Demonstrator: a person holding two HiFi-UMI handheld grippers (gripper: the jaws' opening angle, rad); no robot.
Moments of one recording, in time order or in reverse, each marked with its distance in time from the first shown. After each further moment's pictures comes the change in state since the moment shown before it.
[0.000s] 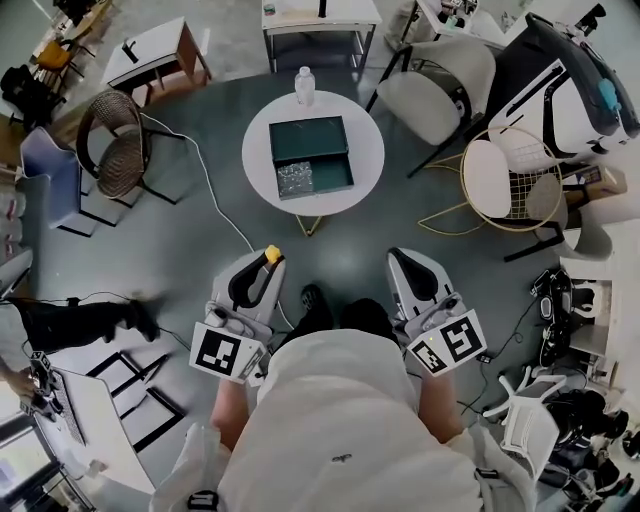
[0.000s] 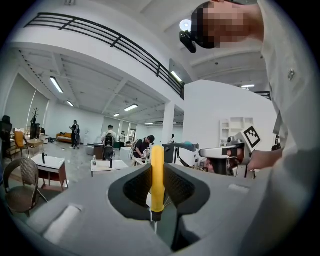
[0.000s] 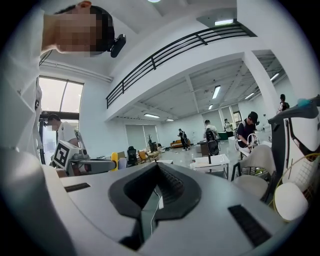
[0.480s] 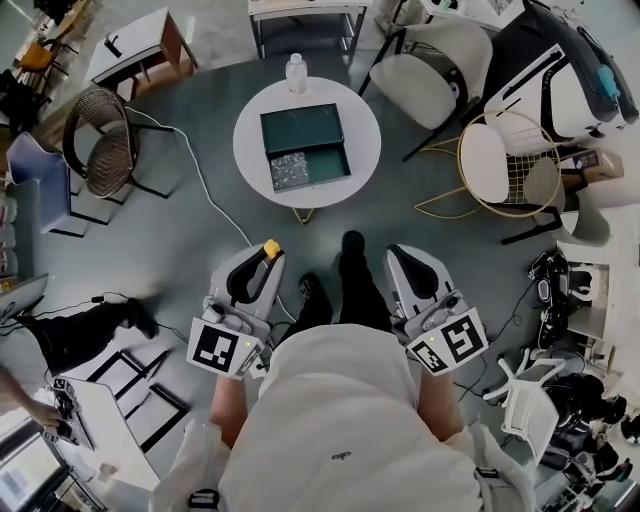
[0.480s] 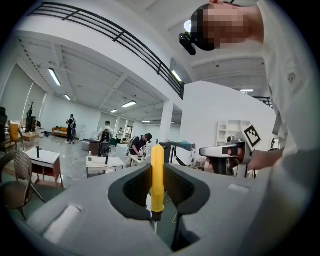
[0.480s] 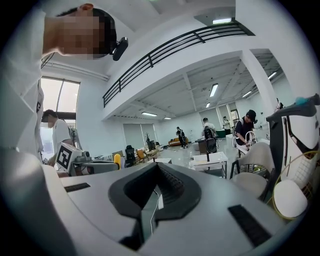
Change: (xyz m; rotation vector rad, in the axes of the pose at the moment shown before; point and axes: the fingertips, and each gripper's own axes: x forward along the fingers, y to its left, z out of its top) left arm 0.019 0.015 -0.013 -0.043 0.017 -0.051; right arm 0.014 -0.005 -0.005 0.017 0.023 -0.029
